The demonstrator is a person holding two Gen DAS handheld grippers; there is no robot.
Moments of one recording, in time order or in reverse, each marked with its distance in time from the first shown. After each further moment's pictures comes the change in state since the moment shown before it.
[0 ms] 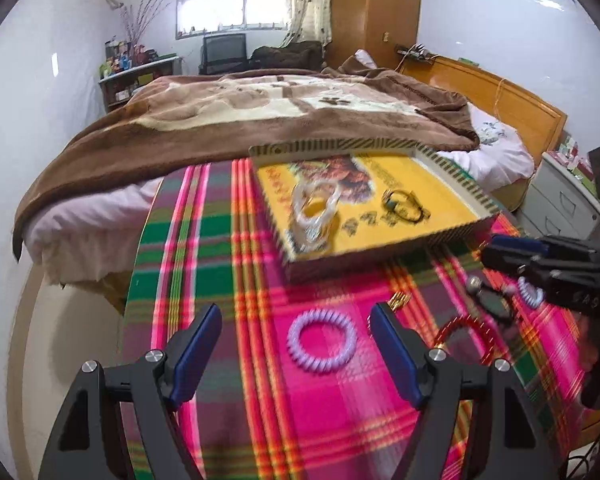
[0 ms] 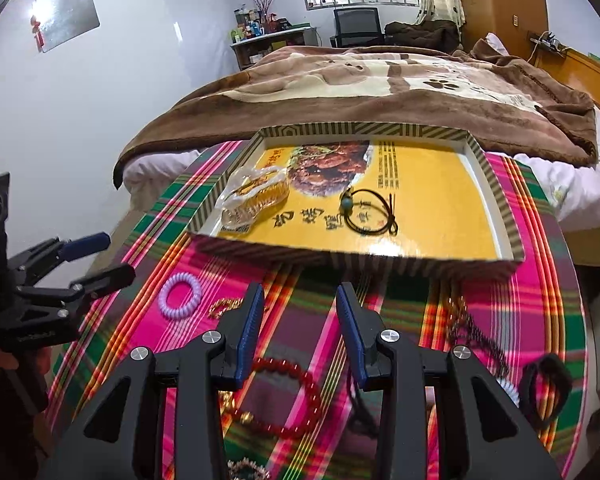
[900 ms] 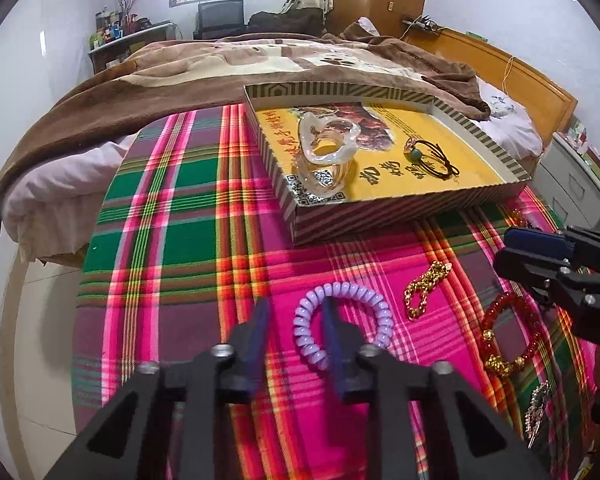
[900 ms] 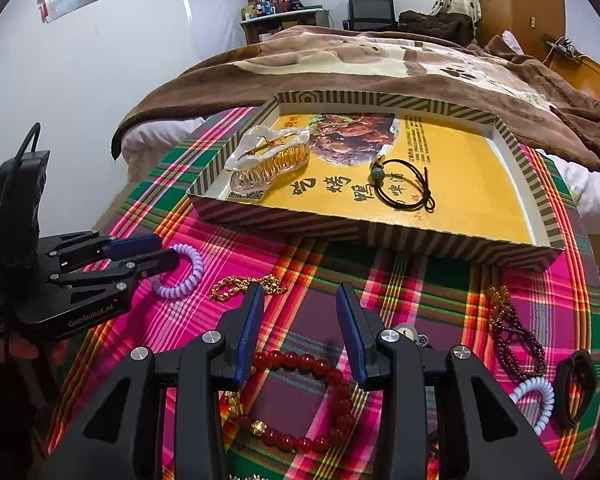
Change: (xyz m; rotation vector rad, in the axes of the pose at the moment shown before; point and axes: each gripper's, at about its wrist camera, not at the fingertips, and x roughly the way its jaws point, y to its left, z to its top) left arm 0.068 0.003 -0.013 0.005 0.114 -0.019; right arm 0.042 0.021 -0.012 -0.061 0.072 -0.016
